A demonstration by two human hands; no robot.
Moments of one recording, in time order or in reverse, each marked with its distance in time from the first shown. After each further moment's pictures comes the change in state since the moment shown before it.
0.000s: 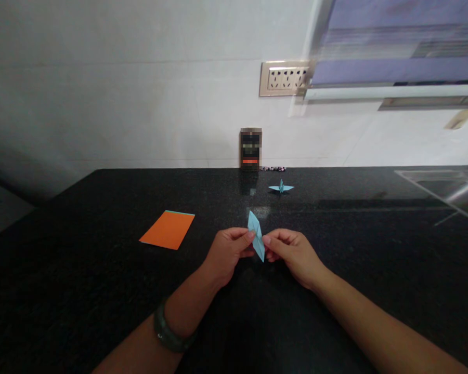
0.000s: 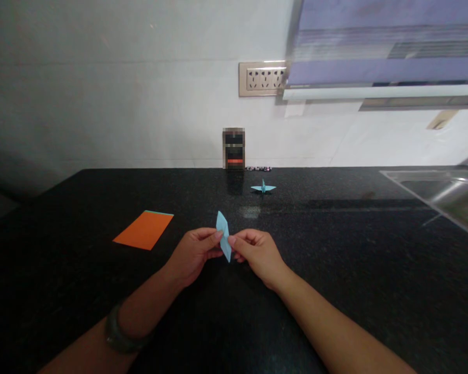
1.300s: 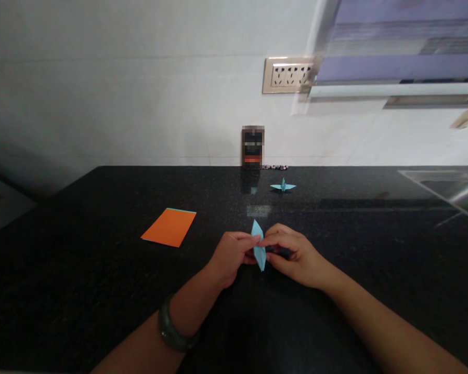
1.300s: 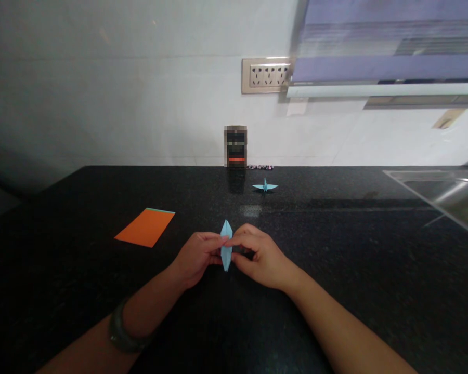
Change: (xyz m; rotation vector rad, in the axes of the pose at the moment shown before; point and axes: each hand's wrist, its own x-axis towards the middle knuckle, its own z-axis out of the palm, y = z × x) left_hand -0.001 -0.001 0.003 0.069 0.048 -0.153; right_hand 0.001 -0.003 -0.018 -0.622 -0.285 -0.694
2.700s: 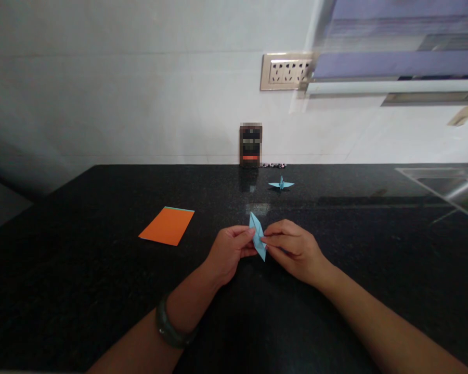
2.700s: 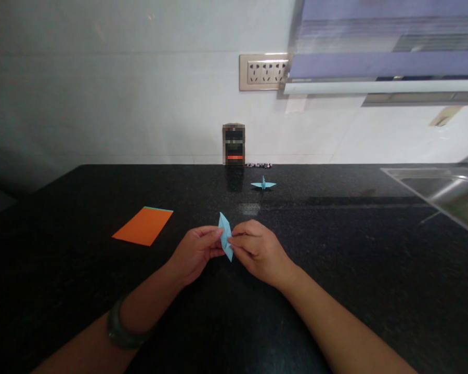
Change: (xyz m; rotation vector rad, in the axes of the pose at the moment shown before) left_hand 0.000 -0.001 0.001 -0.164 -0.057 0.092; right_hand -0.001 0.000 -0.002 -0.329 0.150 -0.224
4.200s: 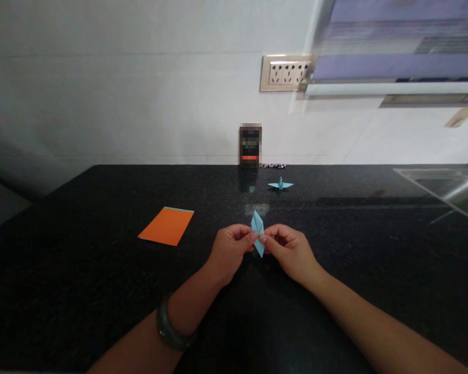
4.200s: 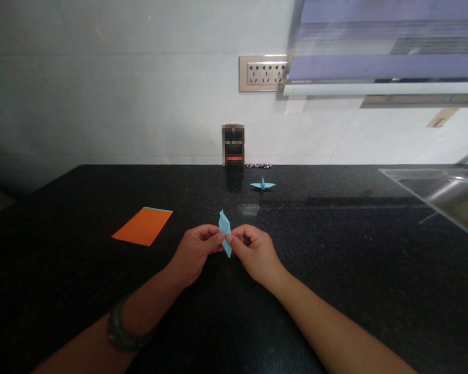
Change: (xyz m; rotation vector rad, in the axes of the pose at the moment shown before) left_hand 0.000 -0.001 0.002 0.187 0.130 0.146; right_hand 0.003 -0.011 0.023 0.572 0.139 0.765
